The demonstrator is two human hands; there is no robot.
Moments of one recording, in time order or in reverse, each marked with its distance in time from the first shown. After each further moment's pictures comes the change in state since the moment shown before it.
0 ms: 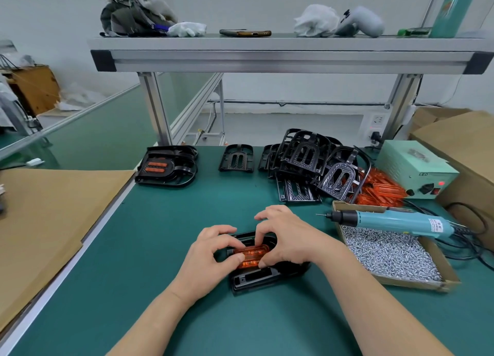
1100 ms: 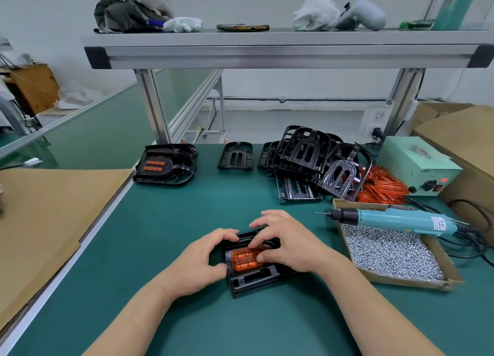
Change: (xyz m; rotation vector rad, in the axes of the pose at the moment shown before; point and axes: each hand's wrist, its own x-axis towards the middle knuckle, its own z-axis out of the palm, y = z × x) left_hand 0.007 -0.010 -0.021 -0.047 -0.339 -0.055; right_hand -0.002 0.018 0.020 0.148 0.107 -0.078
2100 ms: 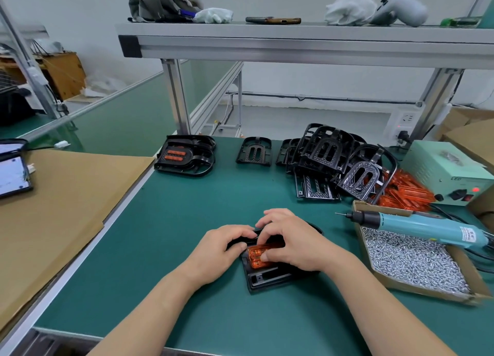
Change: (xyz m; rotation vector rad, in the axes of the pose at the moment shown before) left_hand 0.007 -0.013 0.014 0.093 0.195 0.057; right_hand 0.012 -0.012 0.008 -0.015 -0.065 -0.092
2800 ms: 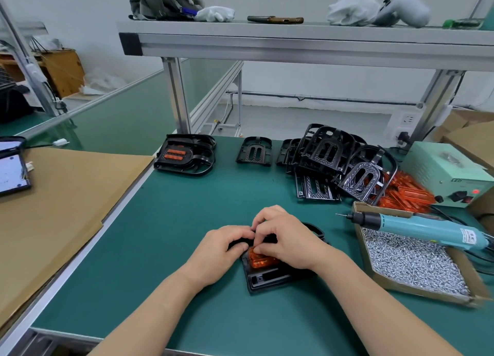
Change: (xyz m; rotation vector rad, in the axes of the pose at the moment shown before) left_hand -0.001 0.004 0.001 0.017 0.039 0.026; right_hand 0.010 -0.012 0.005 0.013 0.075 -0.083
